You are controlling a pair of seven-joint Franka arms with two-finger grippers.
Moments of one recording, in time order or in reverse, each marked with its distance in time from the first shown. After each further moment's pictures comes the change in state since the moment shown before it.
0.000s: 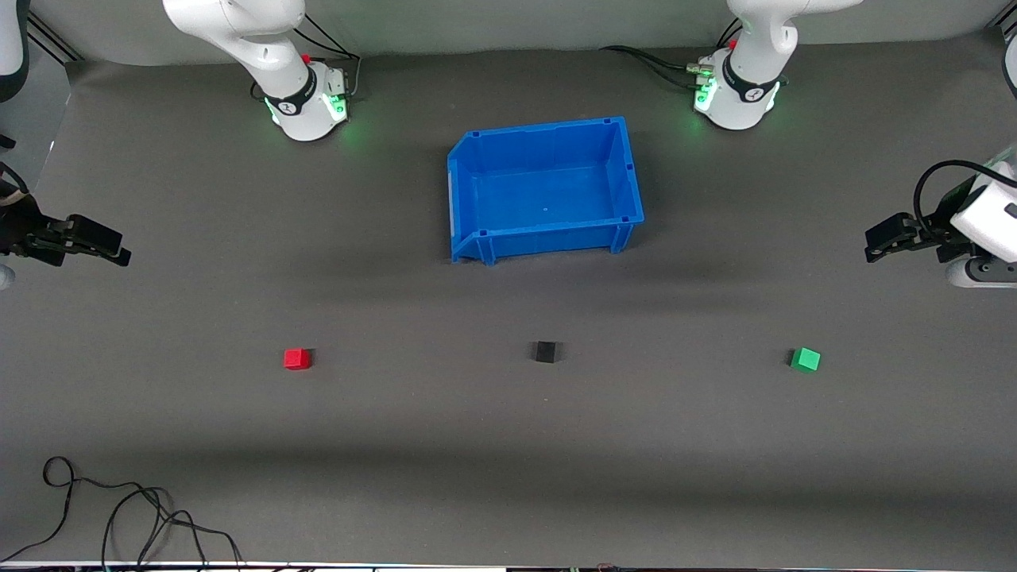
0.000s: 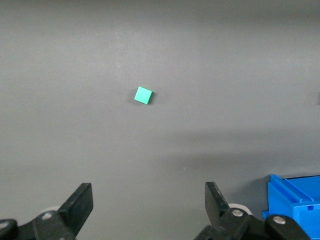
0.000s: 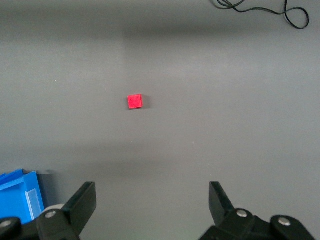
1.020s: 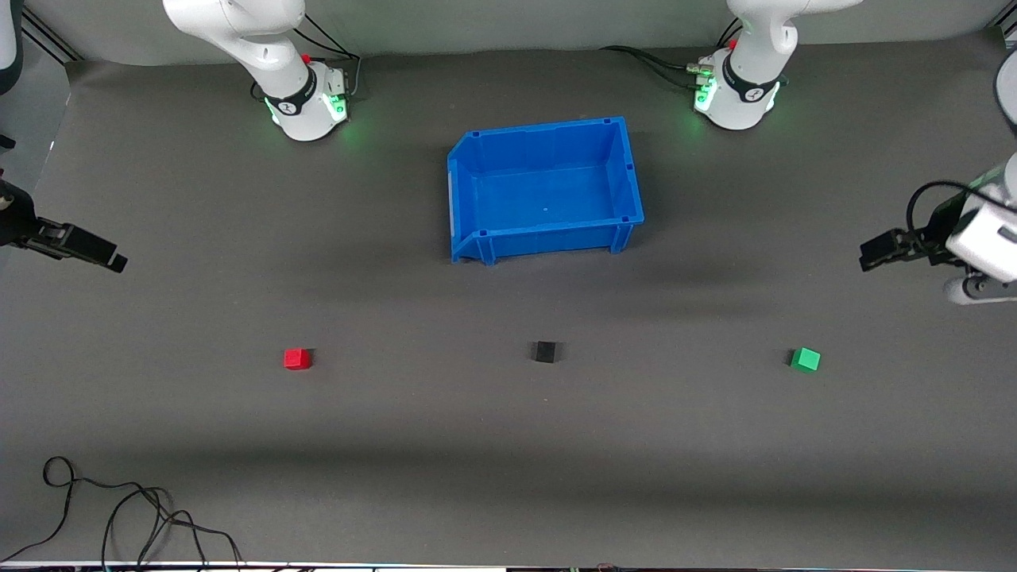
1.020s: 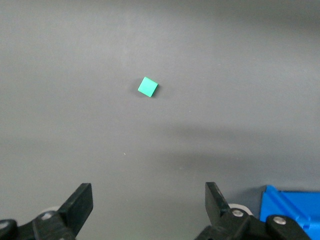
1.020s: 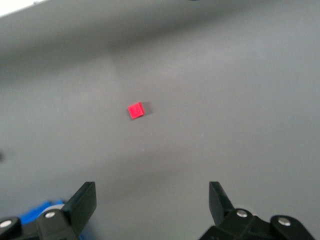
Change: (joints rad) left arm 0.002 0.058 0.008 -0.012 0.000 0.002 -0.163; right arm 0.001 -0.001 -0.004 0.014 0.017 0.000 0.350
